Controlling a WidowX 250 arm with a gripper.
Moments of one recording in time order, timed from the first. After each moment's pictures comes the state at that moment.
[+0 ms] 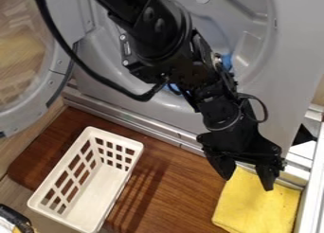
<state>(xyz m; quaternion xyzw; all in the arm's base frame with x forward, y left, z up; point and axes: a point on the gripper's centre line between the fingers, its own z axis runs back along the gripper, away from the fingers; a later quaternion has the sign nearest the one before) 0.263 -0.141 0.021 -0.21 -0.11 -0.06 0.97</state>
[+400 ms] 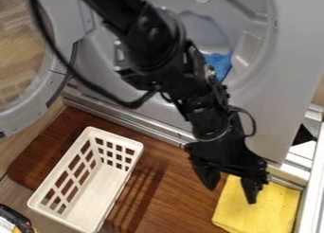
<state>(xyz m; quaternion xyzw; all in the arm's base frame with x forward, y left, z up) 0.245 -0.125 0.014 -0.18 -0.09 -0.06 0.98</state>
